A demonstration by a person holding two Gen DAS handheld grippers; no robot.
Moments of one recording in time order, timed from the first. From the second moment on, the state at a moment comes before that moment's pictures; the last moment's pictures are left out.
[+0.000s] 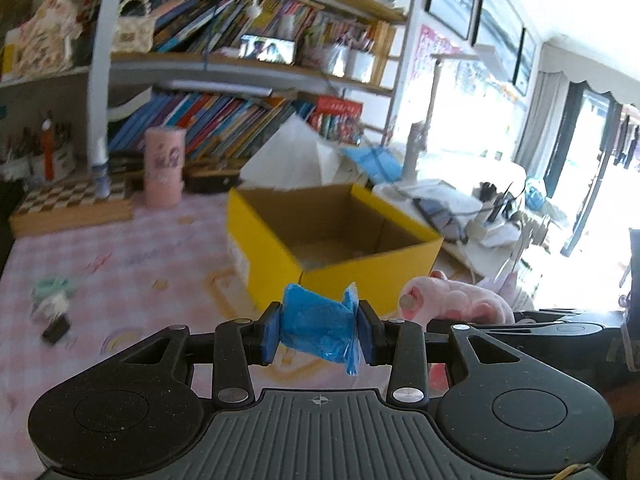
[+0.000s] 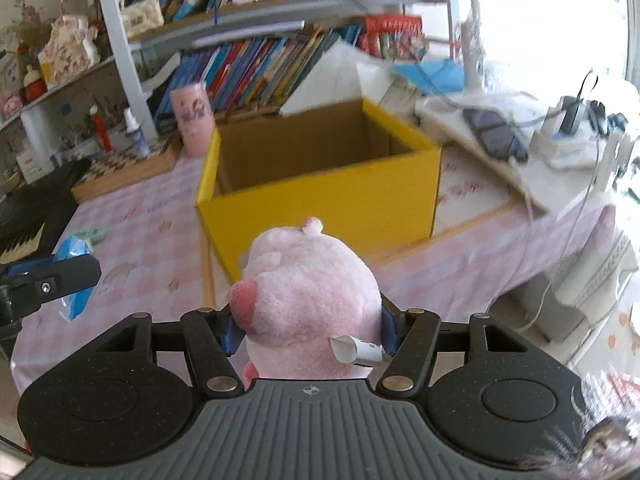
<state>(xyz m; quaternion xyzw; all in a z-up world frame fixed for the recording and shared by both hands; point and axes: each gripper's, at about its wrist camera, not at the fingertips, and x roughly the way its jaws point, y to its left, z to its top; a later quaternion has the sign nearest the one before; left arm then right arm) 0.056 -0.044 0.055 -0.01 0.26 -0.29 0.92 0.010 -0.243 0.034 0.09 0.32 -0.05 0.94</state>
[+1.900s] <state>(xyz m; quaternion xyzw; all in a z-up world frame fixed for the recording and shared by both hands) 0.223 -0.225 0.004 0.06 0.38 -0.16 0.91 0.313 -0.329 0.022 -0.06 0.40 0.17 0.90</state>
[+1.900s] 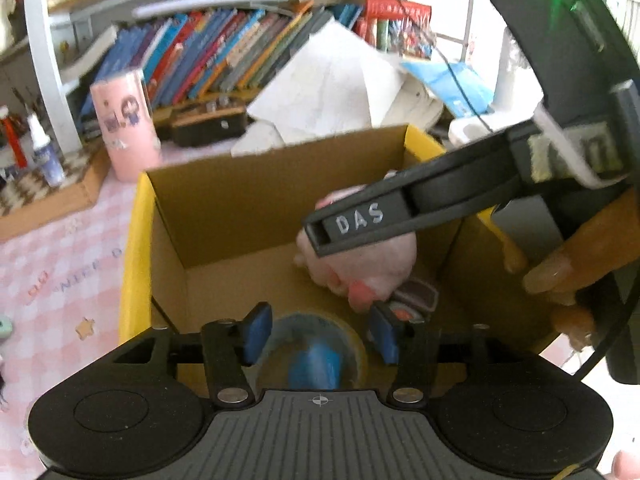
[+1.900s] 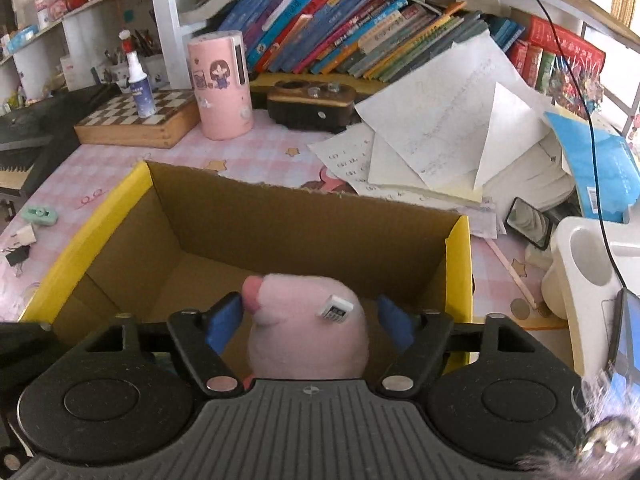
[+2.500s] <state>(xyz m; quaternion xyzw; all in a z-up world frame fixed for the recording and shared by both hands) 0.167 -0.171 0.060 0.06 0.25 -0.10 0.96 0.245 -0.333 0.076 -0.02 0.26 0.12 0.96</state>
